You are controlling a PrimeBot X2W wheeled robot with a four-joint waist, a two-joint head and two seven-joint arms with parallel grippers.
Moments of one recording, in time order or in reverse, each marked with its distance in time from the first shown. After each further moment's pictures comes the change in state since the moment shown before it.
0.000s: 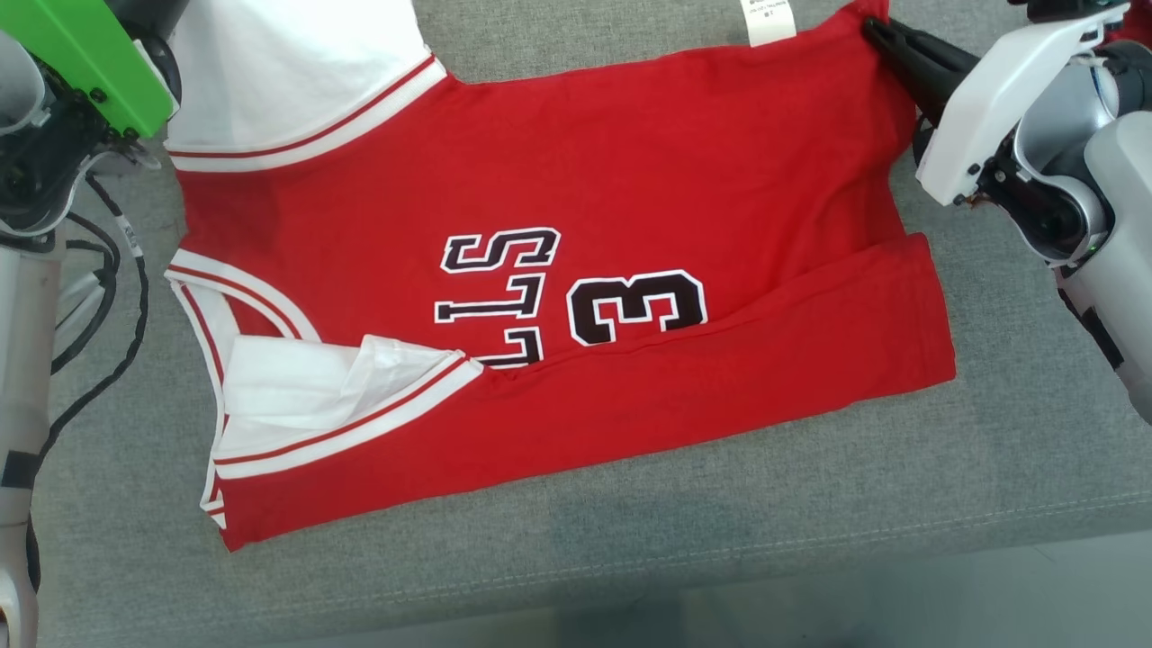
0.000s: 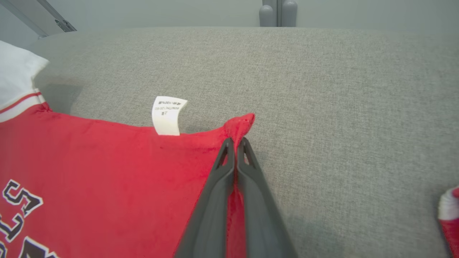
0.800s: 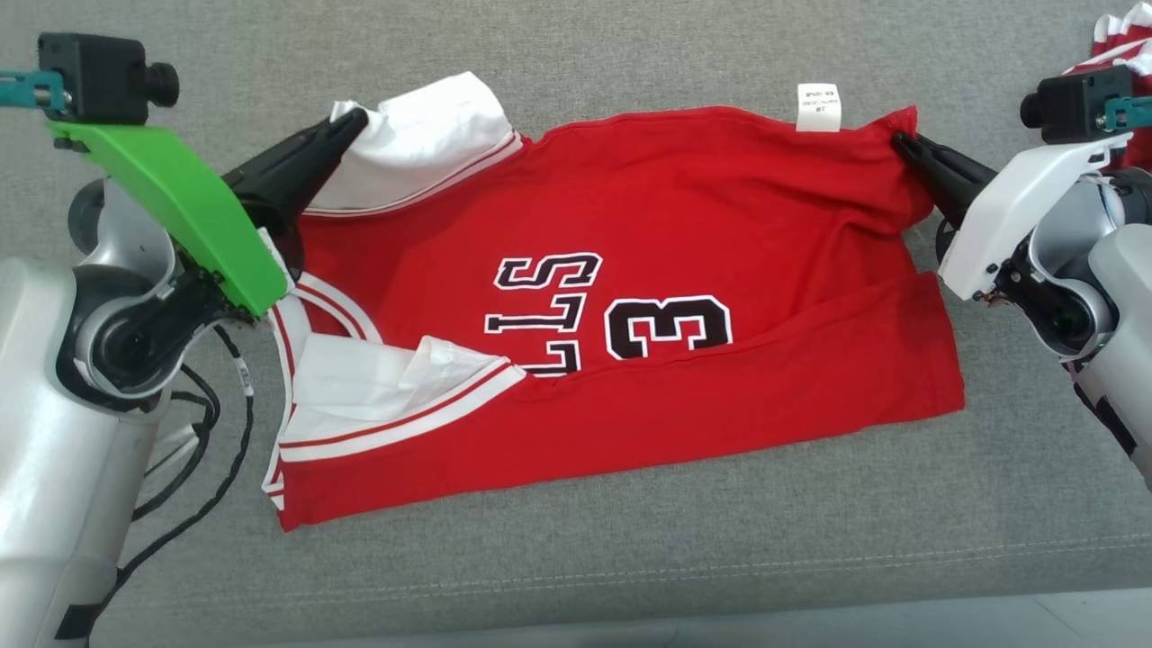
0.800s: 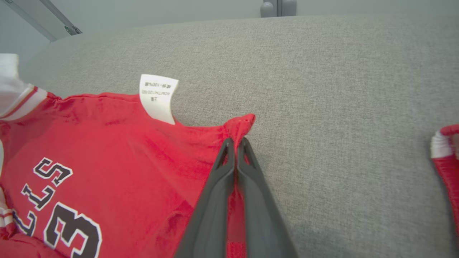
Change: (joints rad) left arm 0.281 0.038 -0.082 -0.307 -0.166 0.000 -0.002; right arm 0.169 -0.048 0.010 0.017 0.053 0.000 -0.080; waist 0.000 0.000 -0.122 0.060
